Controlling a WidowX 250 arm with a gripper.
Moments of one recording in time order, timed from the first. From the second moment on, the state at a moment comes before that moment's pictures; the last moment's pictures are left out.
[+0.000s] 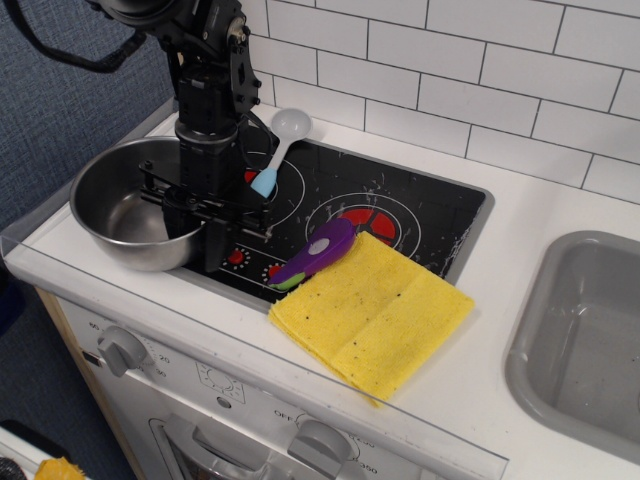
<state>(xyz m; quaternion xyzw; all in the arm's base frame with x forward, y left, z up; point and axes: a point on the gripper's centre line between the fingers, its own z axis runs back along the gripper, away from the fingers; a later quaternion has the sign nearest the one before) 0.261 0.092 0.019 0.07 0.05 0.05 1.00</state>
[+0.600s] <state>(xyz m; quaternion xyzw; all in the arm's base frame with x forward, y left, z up) 0.245 0.081 0.059 0.06 -0.01 0.07 1.00</state>
